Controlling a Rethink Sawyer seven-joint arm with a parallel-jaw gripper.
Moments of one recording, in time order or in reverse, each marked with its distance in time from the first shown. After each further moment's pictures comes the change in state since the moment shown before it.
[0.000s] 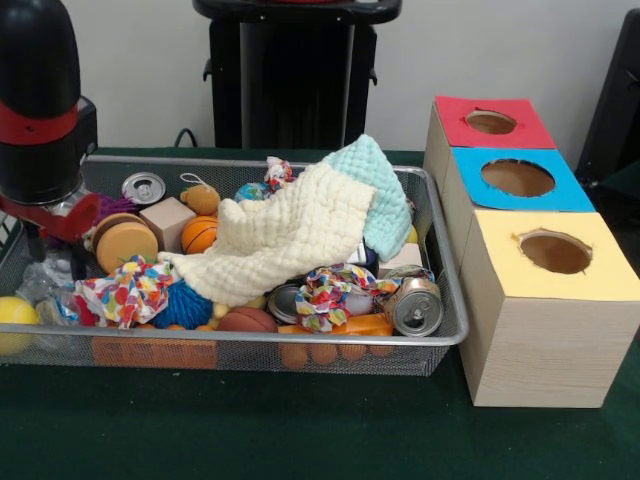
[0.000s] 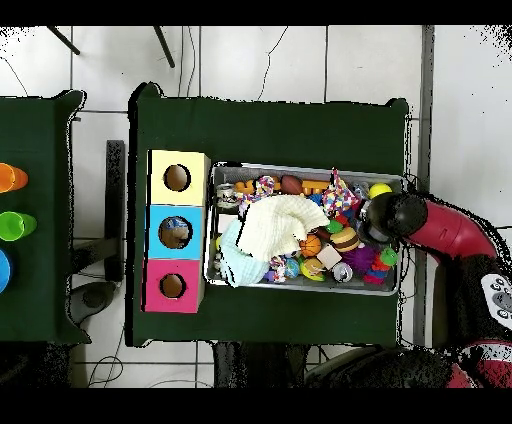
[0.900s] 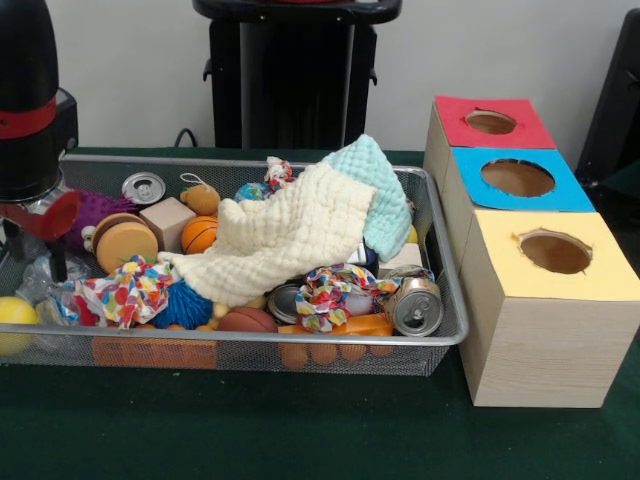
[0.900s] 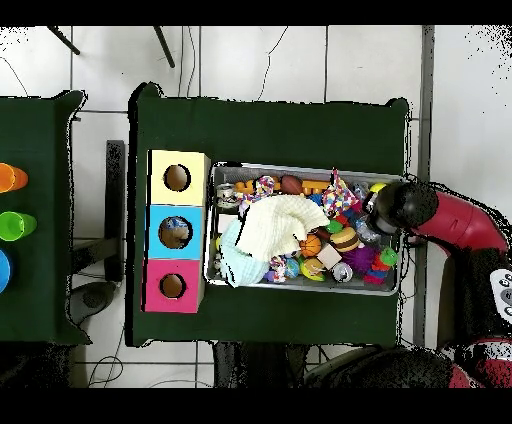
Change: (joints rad) arm 0.000 -0.002 0.010 -0.065 0.000 0.063 0.000
